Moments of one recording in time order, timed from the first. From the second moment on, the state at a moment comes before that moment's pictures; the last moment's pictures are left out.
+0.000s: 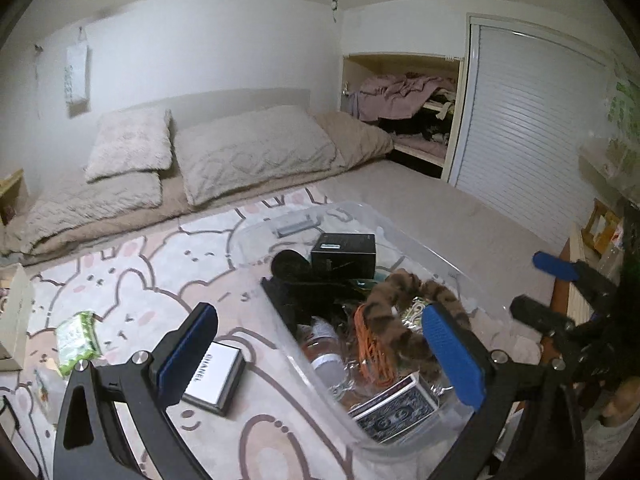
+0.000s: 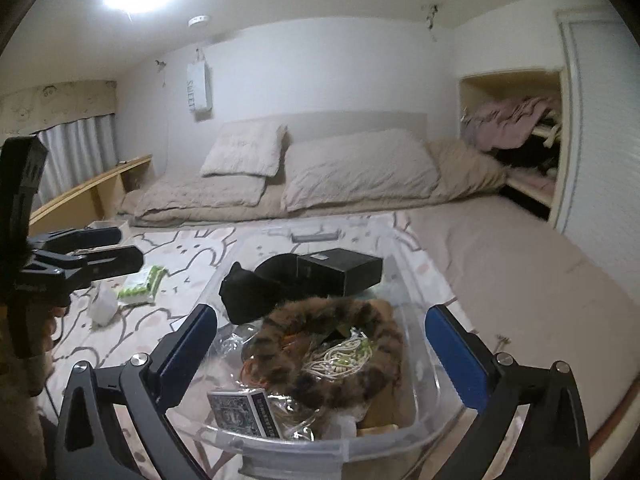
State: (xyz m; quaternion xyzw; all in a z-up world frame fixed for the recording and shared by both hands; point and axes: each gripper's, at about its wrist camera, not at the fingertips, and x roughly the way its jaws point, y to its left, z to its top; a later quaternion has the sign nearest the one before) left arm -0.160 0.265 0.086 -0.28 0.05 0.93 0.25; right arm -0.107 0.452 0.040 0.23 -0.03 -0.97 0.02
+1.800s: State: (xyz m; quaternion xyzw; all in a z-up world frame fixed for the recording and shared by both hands) left arm -0.039 0.158 0.085 -0.21 0.00 0.95 0.22; right arm 0.008 0.382 0.052 0.16 -0.01 -0.99 -0.02
